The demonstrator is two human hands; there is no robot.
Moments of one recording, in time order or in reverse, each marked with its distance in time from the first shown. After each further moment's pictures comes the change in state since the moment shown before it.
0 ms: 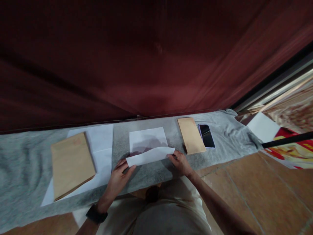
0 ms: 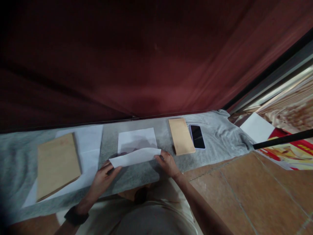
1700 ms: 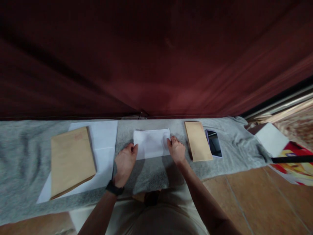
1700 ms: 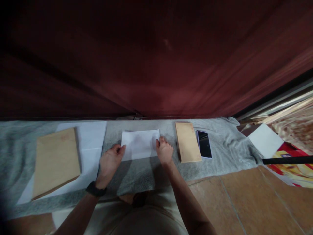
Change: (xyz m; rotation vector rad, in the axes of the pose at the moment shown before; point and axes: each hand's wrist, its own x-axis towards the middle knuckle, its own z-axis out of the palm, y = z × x) left_hand 0.081 0.032 0.015 0.661 -0.162 -0.591; right_hand 0.094 -0.039 0.025 -0.726 0.014 0.349
